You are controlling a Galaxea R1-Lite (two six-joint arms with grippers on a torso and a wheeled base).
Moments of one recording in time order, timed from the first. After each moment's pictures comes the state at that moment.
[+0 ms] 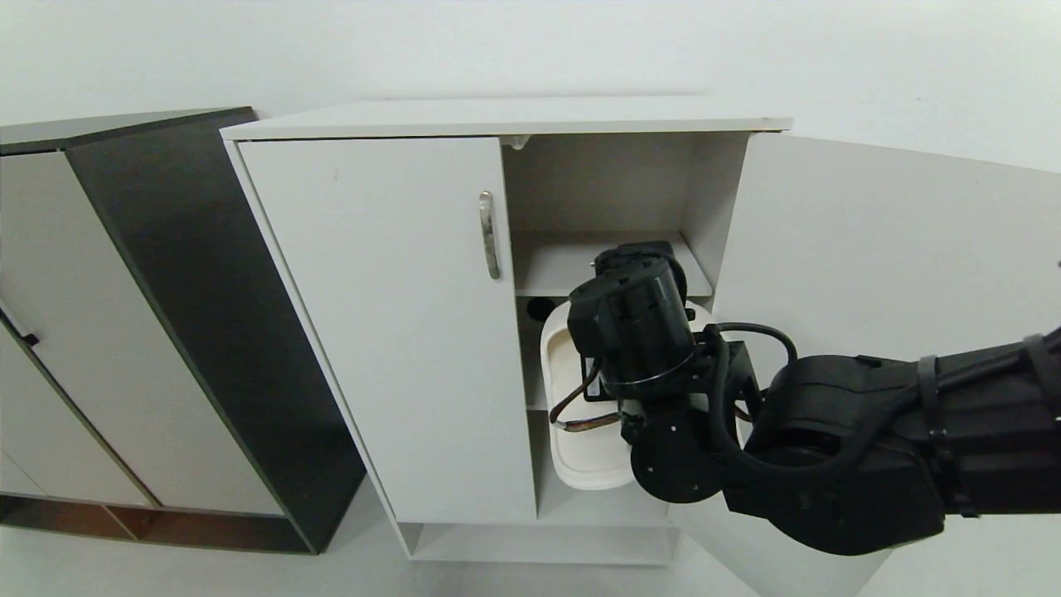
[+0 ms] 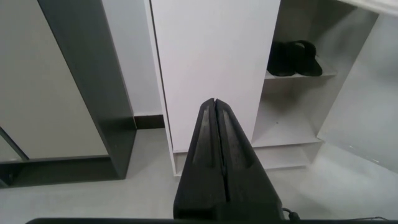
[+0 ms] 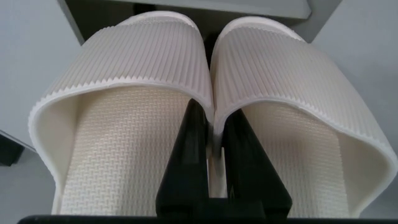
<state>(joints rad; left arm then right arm) 0.00 0.00 0.00 0.00 -0.05 0.02 0.97 1.94 -1.34 -0.21 -0.94 0.30</state>
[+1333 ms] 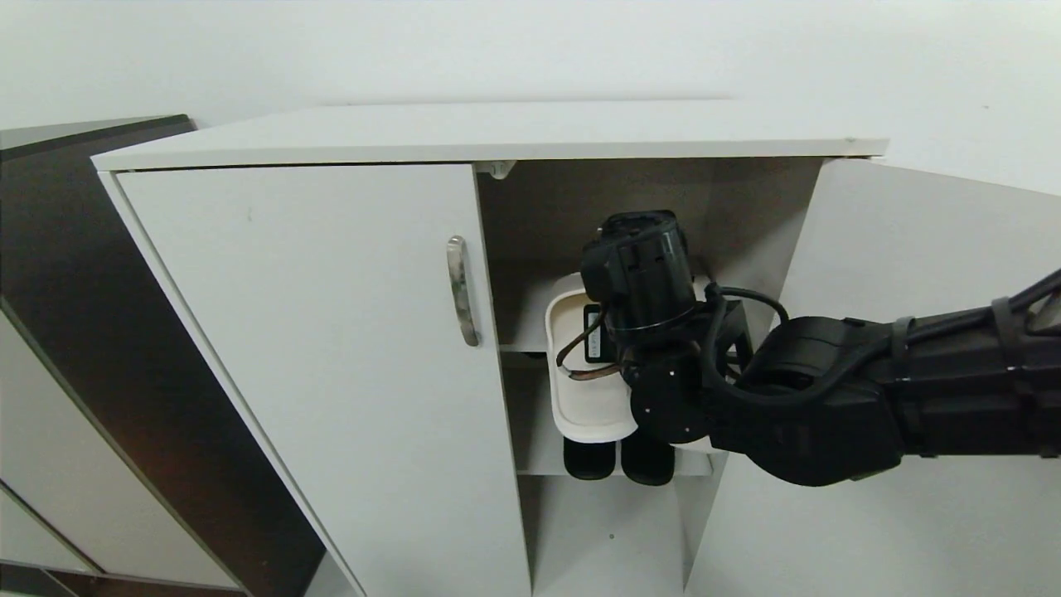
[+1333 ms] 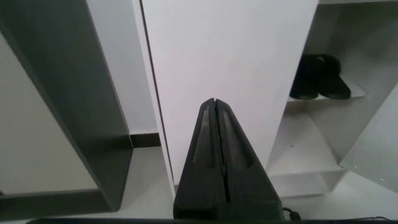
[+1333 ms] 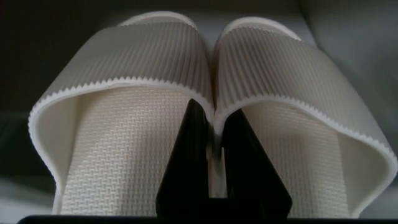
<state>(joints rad) 0.00 0.00 0.00 0.00 -0.05 0.02 0.90 1.98 -1.45 -0.21 -0.89 0.28</state>
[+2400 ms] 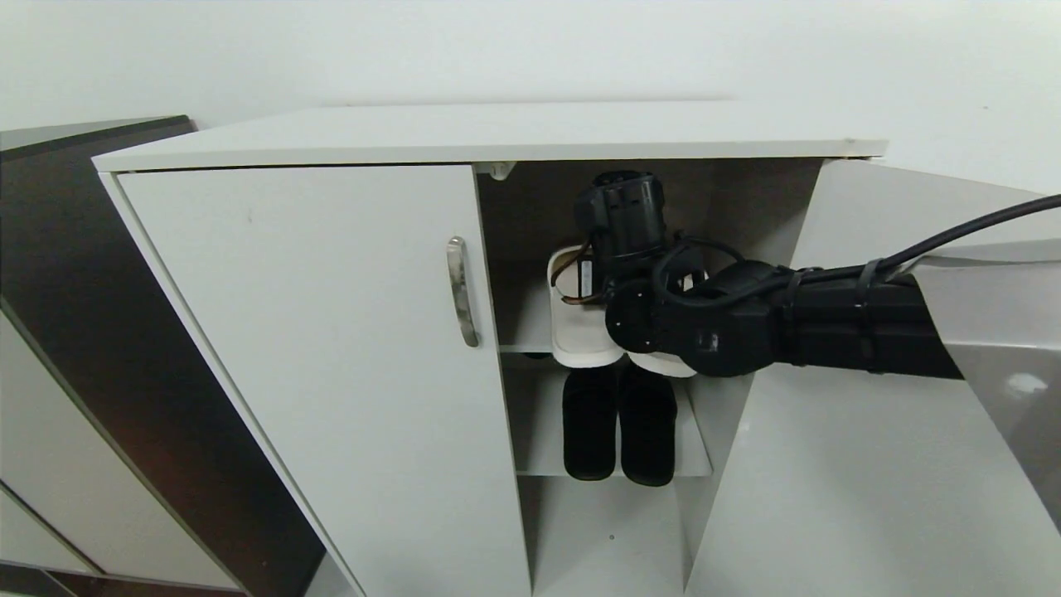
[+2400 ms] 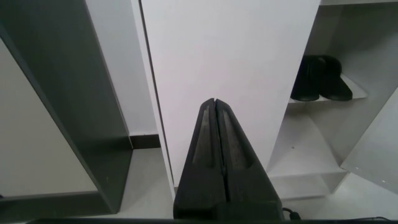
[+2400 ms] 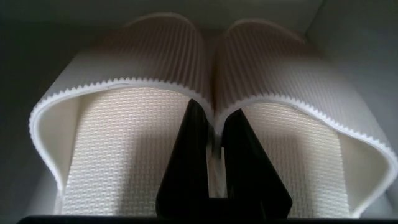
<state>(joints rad) 0.00 0.00 0.00 0.00 -0.05 0.02 0.78 2.19 -1.87 -0.09 -0.82 0.19</state>
